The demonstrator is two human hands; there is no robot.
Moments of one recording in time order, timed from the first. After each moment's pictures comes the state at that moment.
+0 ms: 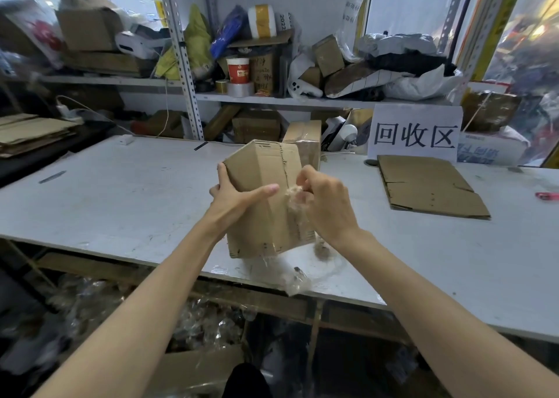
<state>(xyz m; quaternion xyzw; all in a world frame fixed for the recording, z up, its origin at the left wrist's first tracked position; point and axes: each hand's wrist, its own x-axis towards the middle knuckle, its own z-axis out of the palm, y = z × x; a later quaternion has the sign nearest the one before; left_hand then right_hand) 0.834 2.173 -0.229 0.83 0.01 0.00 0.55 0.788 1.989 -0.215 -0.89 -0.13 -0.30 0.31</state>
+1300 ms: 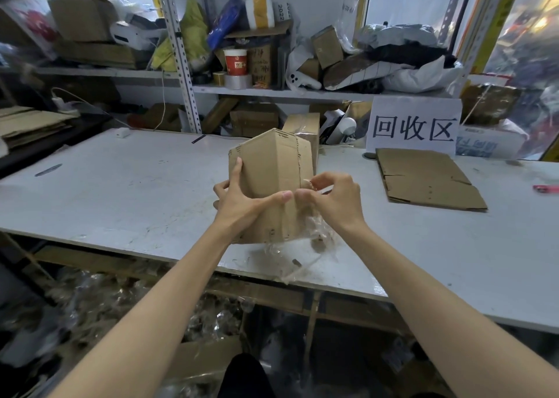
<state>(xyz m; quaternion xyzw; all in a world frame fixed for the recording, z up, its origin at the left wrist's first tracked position) 0.817 2.151 -0.243 0.85 0.02 0.02 0.53 0.794 1.966 -0.230 -0.85 0.02 -0.21 0.48</state>
